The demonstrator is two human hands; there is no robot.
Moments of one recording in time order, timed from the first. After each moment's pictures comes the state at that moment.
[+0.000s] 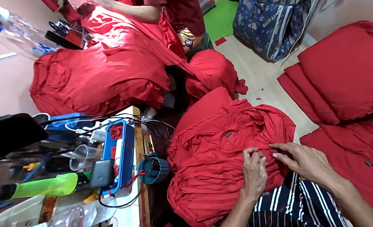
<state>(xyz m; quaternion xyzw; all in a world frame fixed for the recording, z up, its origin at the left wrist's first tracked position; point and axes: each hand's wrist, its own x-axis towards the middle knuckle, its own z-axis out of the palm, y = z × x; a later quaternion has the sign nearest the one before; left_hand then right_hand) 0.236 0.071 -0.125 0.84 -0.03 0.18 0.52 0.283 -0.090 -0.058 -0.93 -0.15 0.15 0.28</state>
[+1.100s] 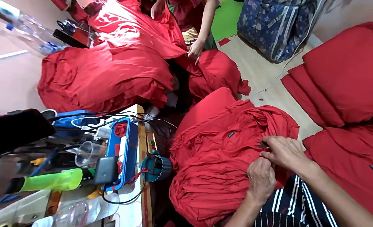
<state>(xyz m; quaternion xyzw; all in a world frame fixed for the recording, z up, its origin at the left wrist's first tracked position) 0.226 0.057 -0.143 0.89 -0.07 0.27 0.36 0.317 -0.029 -0.029 -0.94 -0.14 0.28 0.15</state>
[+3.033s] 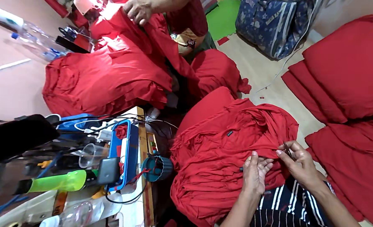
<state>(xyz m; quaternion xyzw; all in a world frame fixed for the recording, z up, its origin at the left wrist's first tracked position) 0.236 0.065 -0.075 0.37 0.37 -0.09 0.85 0.259 -0.064 -0.105 -0.76 -0.01 0.00 0.65</state>
